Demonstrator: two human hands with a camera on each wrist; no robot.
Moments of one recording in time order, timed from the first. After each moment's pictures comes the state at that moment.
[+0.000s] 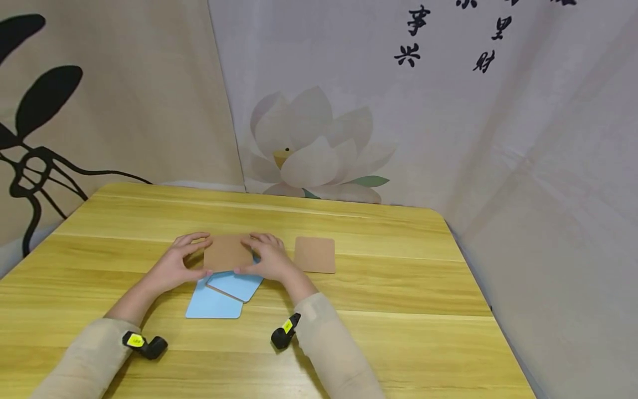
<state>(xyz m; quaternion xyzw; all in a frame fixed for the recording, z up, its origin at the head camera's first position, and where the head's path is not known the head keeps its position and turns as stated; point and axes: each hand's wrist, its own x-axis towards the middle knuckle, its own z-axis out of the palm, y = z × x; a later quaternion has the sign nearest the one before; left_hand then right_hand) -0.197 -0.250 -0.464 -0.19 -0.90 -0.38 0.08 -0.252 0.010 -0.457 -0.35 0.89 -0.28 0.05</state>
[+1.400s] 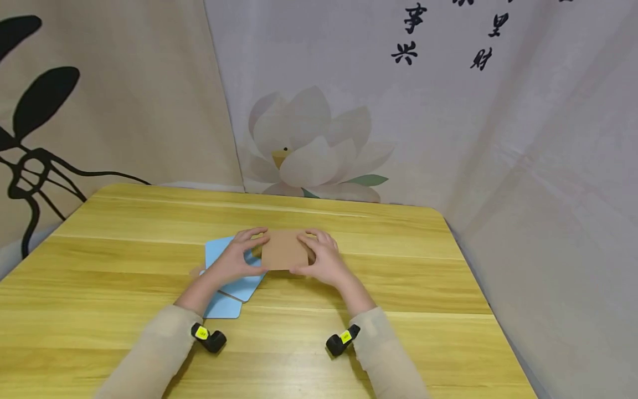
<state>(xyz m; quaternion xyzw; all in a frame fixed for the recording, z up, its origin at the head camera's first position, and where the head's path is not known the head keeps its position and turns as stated) -0.221 -0.133 -0.455 -0.24 -0.88 -0.42 0.05 -0.241 0.127 -0.448 -0.29 0.89 -0.34 -0.01</state>
